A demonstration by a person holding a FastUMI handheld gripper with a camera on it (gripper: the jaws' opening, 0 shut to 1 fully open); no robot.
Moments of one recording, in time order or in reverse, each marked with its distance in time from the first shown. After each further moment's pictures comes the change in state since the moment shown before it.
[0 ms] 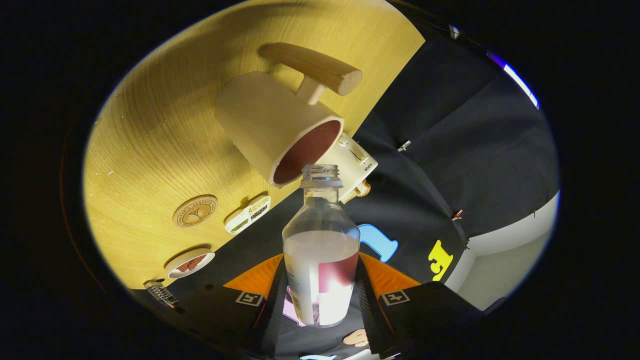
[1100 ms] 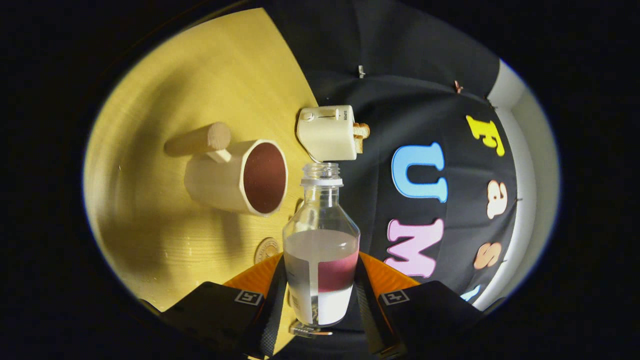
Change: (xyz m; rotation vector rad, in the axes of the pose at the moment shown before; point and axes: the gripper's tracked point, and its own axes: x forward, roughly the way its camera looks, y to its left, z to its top) arm -0.033 0.031 0.019 0.931 0.210 0.211
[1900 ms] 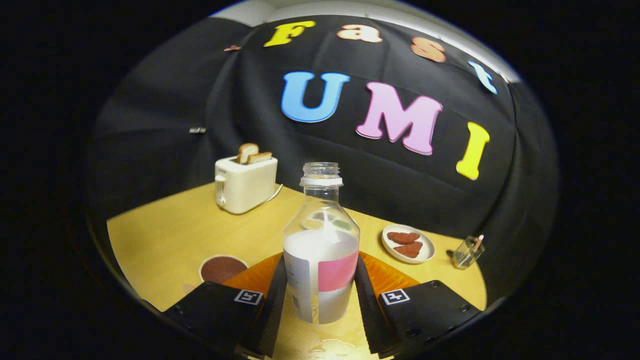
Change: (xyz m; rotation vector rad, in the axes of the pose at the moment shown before) arm 0.024 -0.057 -0.040 1.427 -0.003 0.000
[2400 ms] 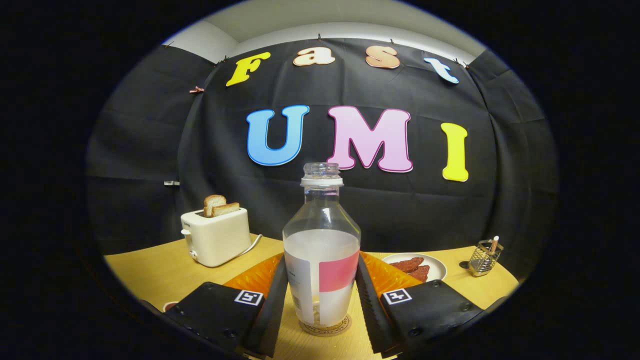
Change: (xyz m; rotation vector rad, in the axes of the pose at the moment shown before) arm 0.072 -0.053 0.027 0.027 -0.258 -0.069
